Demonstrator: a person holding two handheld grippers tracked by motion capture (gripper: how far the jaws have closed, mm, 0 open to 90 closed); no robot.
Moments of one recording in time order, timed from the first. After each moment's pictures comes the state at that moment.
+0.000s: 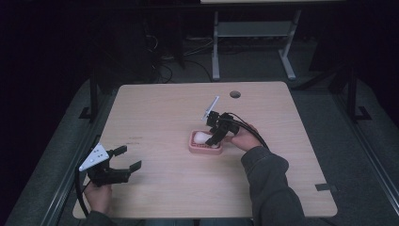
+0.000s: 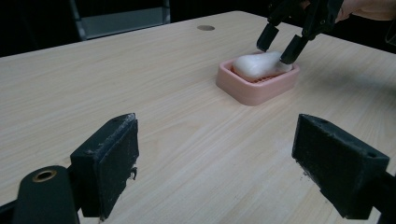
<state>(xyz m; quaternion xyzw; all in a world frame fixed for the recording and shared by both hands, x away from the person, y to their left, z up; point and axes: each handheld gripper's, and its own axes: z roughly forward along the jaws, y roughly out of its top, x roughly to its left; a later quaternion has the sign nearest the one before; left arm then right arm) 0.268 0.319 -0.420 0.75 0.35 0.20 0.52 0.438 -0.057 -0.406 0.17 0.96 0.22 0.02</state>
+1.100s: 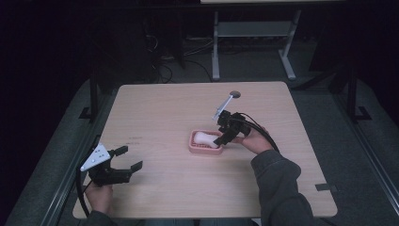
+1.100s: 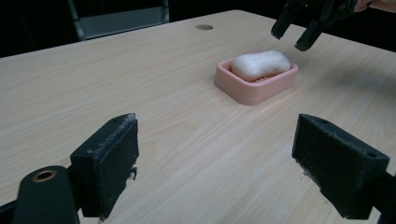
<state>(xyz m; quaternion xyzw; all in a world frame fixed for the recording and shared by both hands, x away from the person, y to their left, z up) 0.268 0.316 -0.420 0.76 0.34 0.20 0.52 0.425 -0.090 -0.395 0.19 0.95 0.24 0.03</state>
